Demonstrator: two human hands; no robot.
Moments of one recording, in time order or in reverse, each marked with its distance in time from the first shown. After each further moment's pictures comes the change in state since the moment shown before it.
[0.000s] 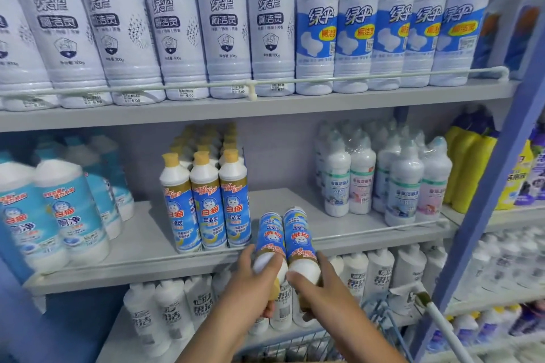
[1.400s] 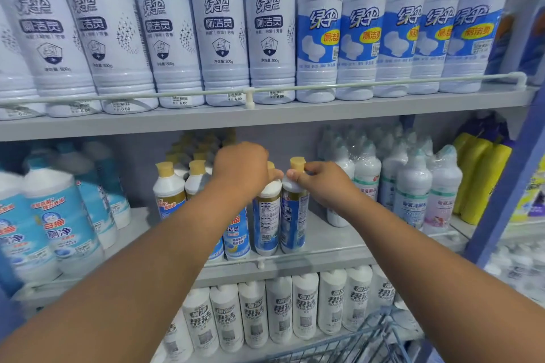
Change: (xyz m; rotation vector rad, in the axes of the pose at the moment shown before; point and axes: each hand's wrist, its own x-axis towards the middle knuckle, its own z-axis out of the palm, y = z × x) left_hand 0.081 0.189 -0.021 1.469 0.398 0.669; right_hand 0.138 -0.136 -0.044 -0.504 0.110 -0.398
